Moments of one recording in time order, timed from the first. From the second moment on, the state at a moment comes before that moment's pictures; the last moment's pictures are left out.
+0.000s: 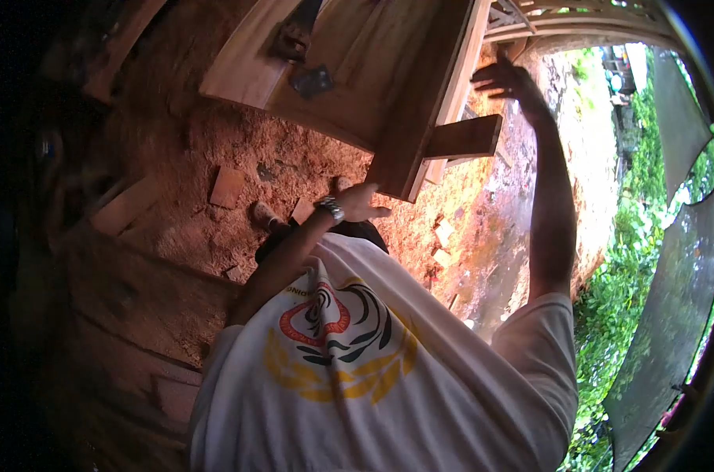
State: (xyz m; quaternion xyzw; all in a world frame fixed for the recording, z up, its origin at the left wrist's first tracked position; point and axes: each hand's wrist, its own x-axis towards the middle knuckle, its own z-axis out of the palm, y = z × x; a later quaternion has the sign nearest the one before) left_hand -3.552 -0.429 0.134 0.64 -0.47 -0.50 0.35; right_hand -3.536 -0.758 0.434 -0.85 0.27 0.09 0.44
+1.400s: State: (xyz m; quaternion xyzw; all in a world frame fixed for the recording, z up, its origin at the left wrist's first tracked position) left_hand -3.499 0.034 -0.141 0.82 -0.01 -0.39 0.41; right_hand -3.573 -0.680 0.252 -0.91 0.19 0.30 -0.23
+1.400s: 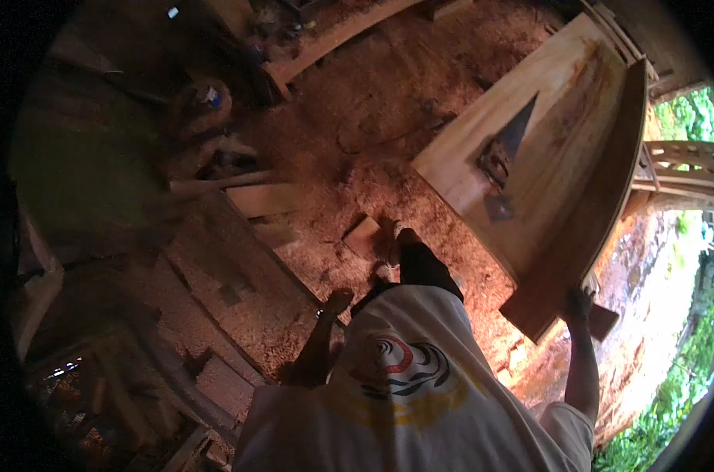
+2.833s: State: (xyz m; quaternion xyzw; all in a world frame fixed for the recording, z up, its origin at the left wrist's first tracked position) left_hand -3.005 0.043 -0.026 0.82 0.04 -0.47 0.31; right_hand -3.559 -0.661 0.231 -0.83 0.35 0.35 -0.27
